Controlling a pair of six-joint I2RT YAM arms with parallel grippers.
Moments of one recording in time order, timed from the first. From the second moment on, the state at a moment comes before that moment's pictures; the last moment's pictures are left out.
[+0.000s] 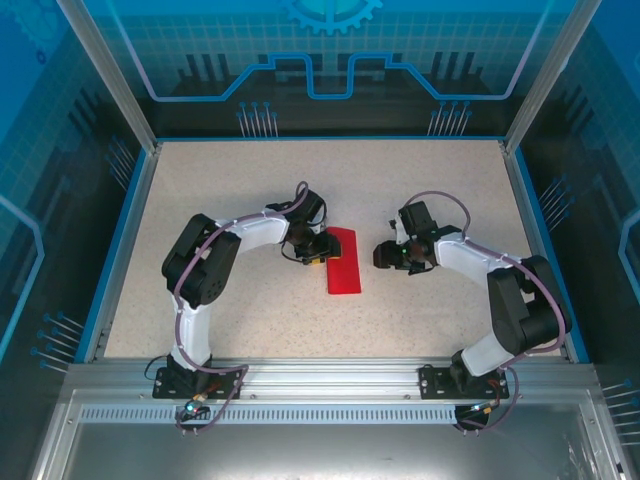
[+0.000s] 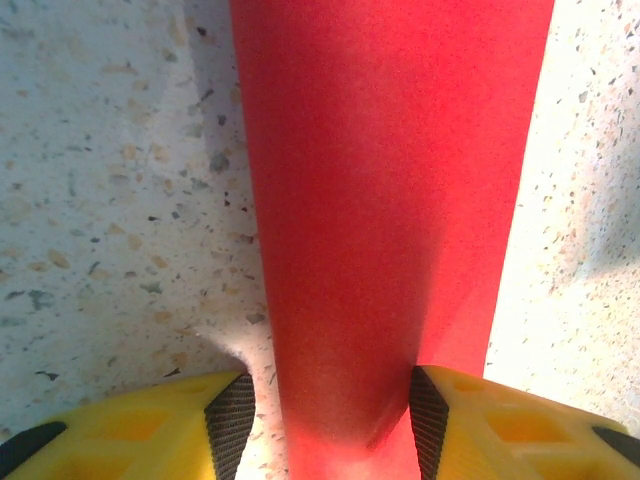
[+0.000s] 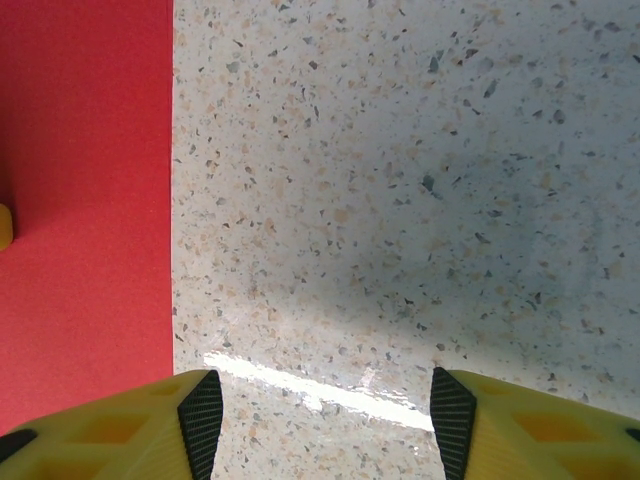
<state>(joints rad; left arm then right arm) -0.53 2.02 1.30 -0.48 0.41 -0.69 0.33 1.55 0.84 -0.45 -0.21 0.36</state>
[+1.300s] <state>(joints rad) -0.53 2.03 1.32 -0.51 0.39 -0.68 0.40 1.64 0.85 -0.35 -0.40 0.40</state>
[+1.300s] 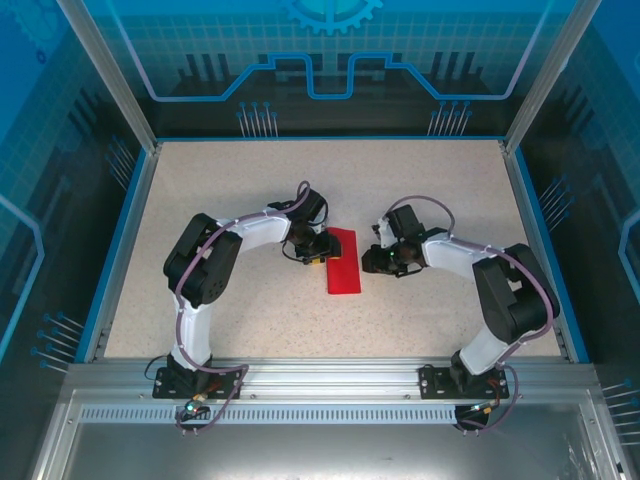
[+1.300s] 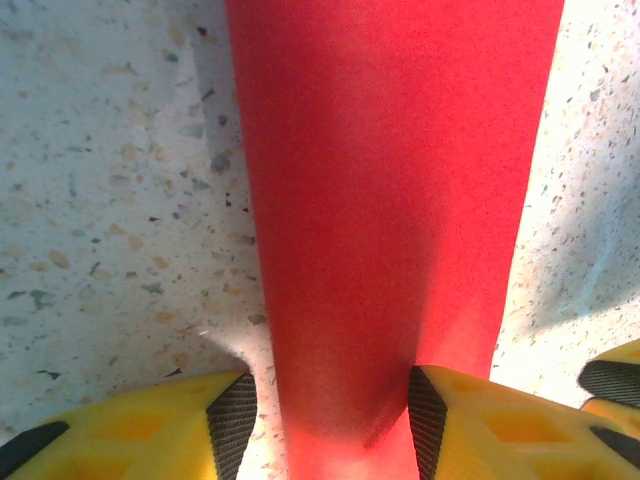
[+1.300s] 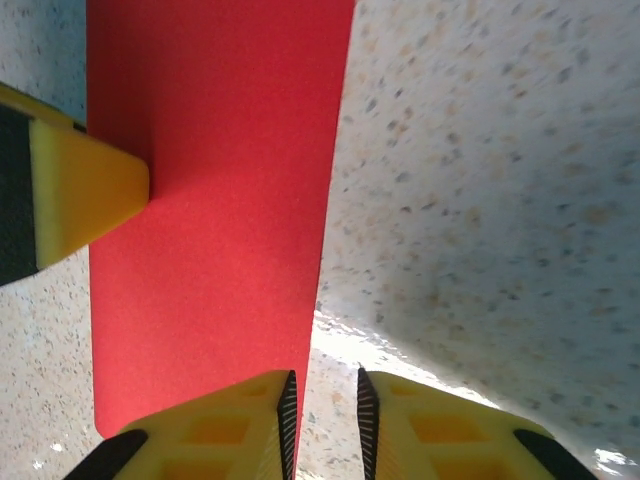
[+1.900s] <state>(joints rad) -0.54 2.03 1.32 -0.52 0.39 -0.66 0.41 1.64 0.87 -0.35 -0.40 0.40</state>
